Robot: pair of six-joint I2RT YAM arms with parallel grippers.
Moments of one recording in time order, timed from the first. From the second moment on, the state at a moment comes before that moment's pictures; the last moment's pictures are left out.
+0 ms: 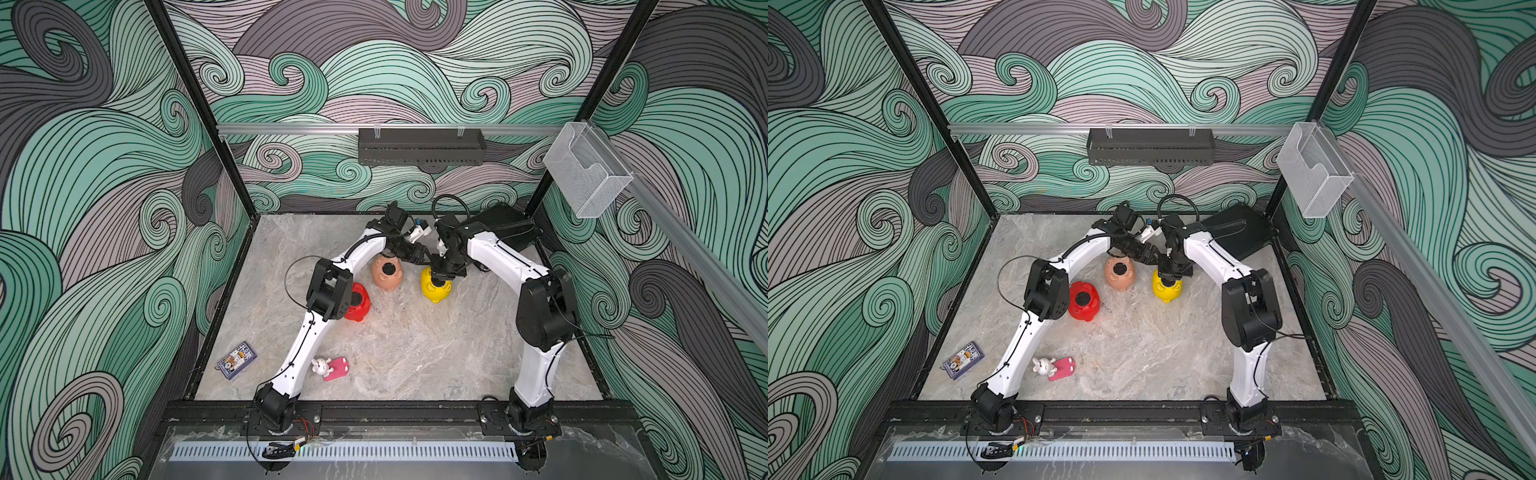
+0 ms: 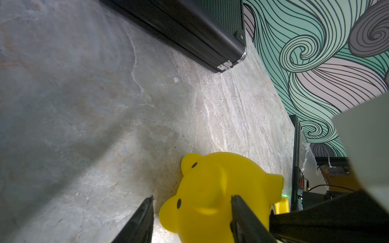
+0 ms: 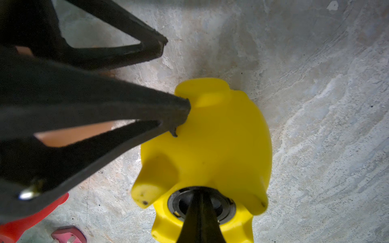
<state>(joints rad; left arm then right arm) -0.55 2.61 2.40 -0.84 0.78 -0.01 0.39 1.93 1.61 -1.05 -0.10 0.38</state>
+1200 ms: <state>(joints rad) -0.56 2.61 2.41 -0.88 0.77 0.00 0.39 1.87 1.61 -0.97 -0.09 0.31</state>
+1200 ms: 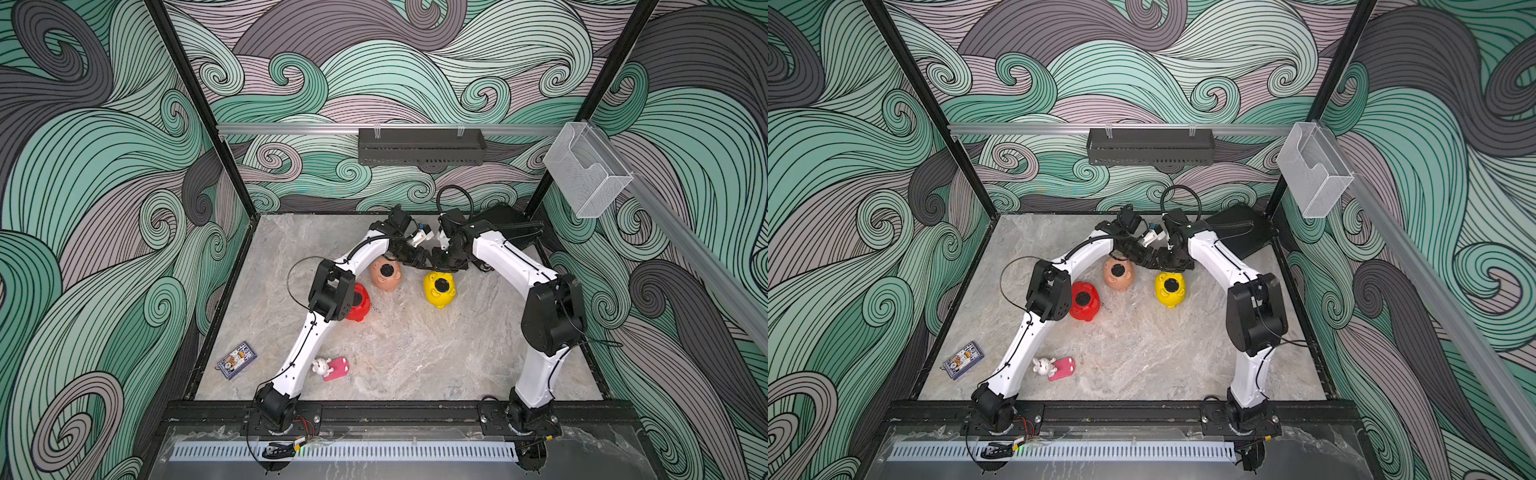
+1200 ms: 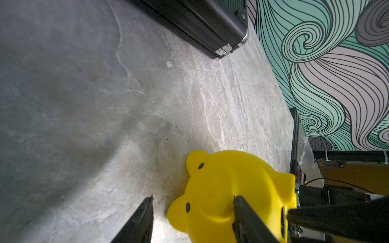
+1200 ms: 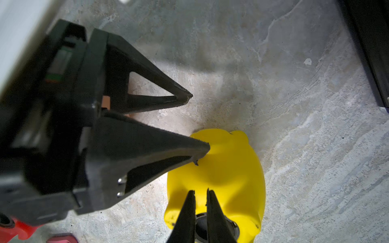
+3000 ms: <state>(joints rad) -0.56 2.62 2.42 -0.89 0.77 0.00 0.25 1.09 0.42 0.32 -0.11 0.02</state>
